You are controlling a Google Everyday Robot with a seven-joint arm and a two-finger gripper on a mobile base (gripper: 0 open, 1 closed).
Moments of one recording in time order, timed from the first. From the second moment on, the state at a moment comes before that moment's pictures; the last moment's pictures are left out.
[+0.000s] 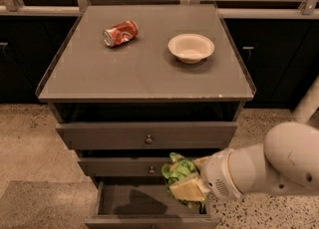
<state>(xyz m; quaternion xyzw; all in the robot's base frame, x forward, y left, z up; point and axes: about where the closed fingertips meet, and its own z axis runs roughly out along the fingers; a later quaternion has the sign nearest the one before) 0.356 -0.064 0.741 -0.37 0.85 0.28 0.24</state>
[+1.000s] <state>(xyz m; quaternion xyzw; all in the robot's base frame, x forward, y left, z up) 0.360 -0.094 0.654 -0.29 0.89 0.26 0.24</state>
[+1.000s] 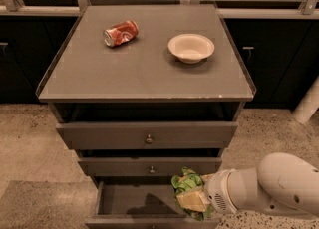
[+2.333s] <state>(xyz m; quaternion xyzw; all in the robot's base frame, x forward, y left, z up) 0.422 -0.099 0.442 -0.15 0.92 0.32 0.18</state>
